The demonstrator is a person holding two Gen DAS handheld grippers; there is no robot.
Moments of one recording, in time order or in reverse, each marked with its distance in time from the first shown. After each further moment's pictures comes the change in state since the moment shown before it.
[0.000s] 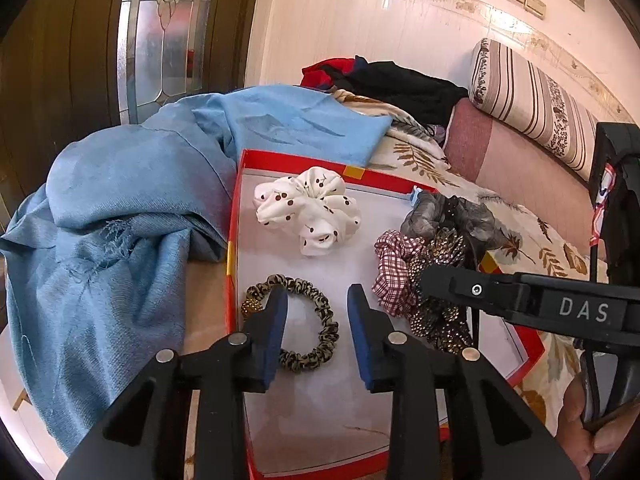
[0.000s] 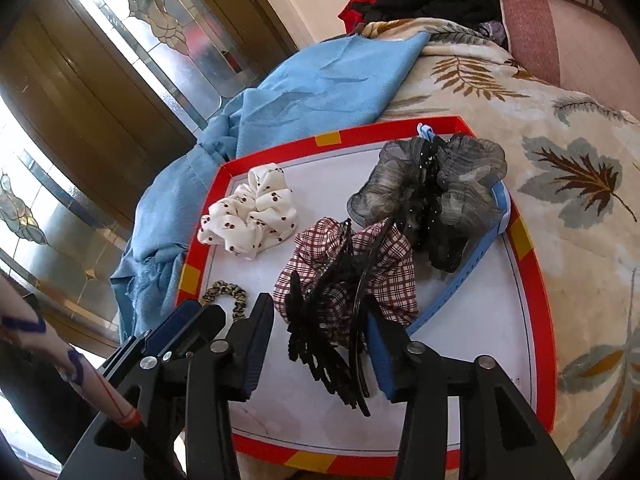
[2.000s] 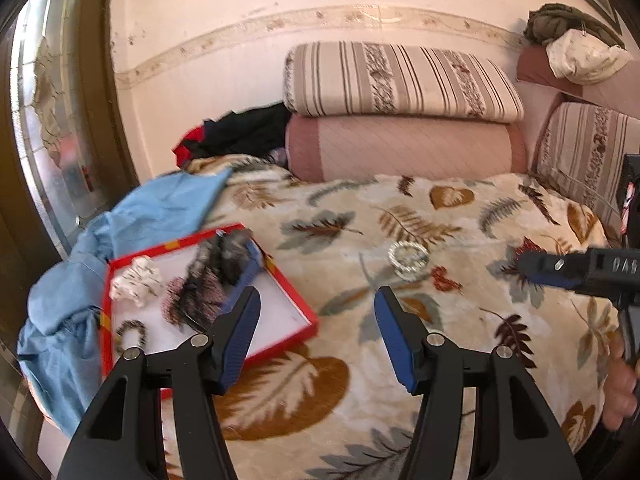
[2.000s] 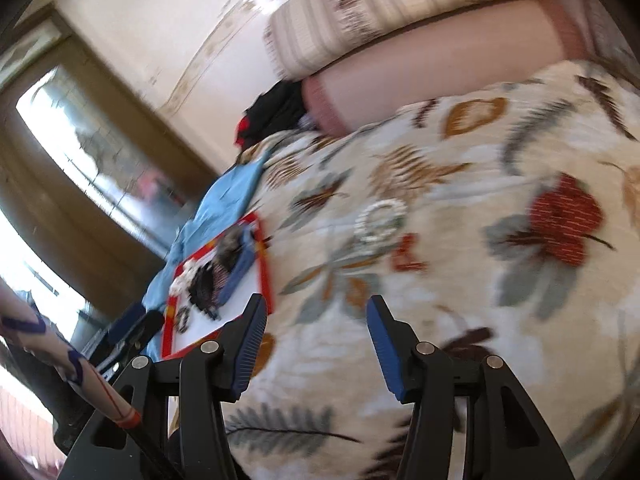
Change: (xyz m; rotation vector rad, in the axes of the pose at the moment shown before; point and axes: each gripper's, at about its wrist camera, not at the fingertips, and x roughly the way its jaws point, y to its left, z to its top) left arm -0.121 -0.226 -0.052 0.443 -0.092 -0.157; right arm -0.282 -0.193 -0.161 0.370 -0.374 -0.068
